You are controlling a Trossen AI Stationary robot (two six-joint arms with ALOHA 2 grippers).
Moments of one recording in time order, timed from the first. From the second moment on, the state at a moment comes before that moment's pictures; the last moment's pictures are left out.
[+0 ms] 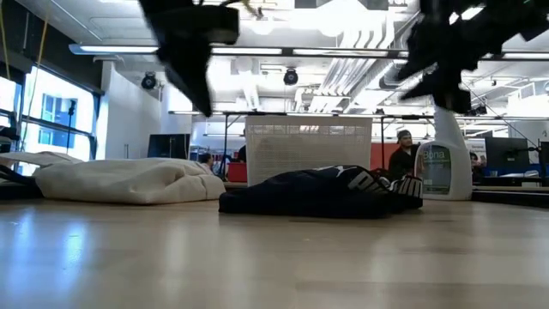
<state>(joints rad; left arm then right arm) -0.13 1.56 1.19 -0.80 -0.27 -0.39 -0.05 0.83 0.55 -0.29 -0.03 0.85</state>
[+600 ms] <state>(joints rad) 0.34 1.80 1.17 -0.29 0.08 -0.46 -0.12 1.24 0.65 -0.47 -0.17 1.15</state>
